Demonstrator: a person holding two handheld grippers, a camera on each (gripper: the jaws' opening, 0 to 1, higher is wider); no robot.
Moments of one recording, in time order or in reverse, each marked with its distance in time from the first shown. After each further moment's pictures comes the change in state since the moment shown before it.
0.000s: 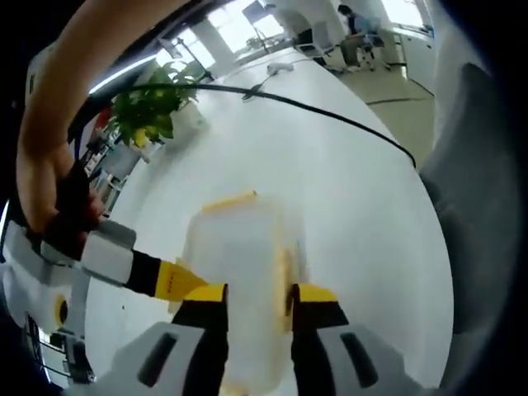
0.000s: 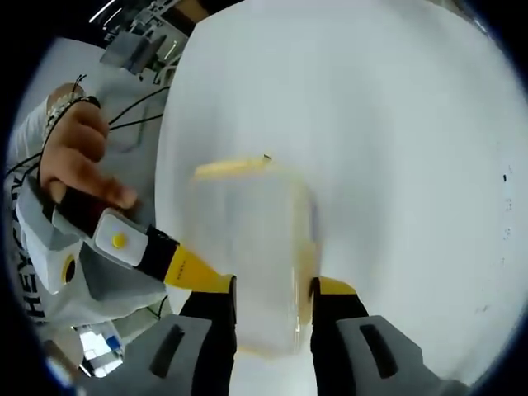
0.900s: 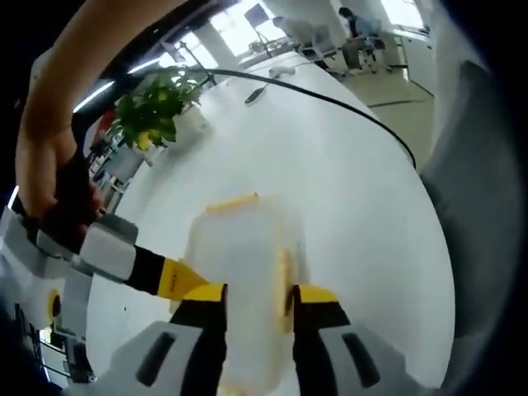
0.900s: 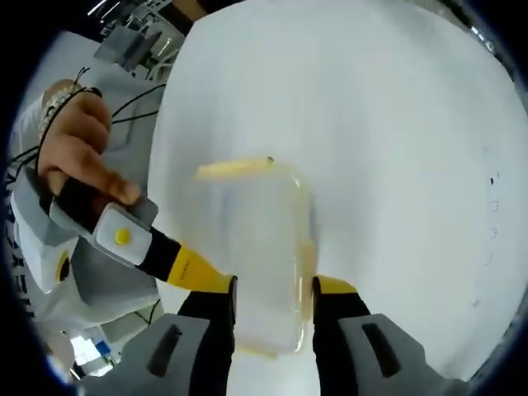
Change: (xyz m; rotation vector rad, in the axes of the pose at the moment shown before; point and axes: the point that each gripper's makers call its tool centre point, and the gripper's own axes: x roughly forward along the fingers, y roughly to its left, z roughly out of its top) left arm -0.008 -0.003 0.002 -0.009 -0.019 0.022; right arm -0.011 0.008 -0.002 -0.007 -0.057 -0.104
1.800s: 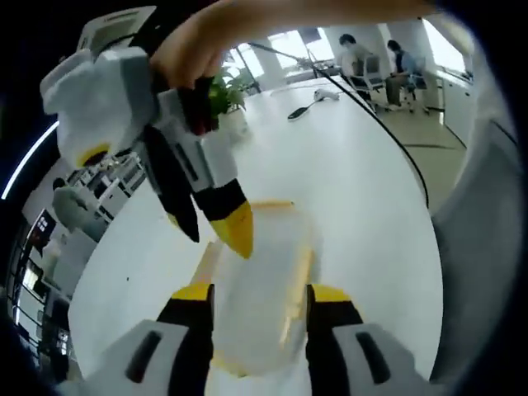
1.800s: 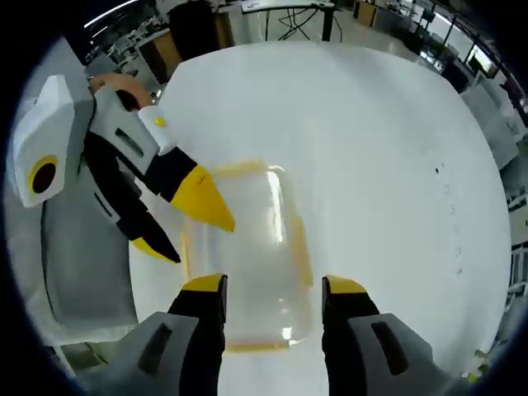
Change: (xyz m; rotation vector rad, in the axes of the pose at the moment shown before) left arm -0.027 0.027 -0.009 -0.246 -0.055 0.101; right arm -0.020 0.005 -0.016 0.066 -0.307 -0.212
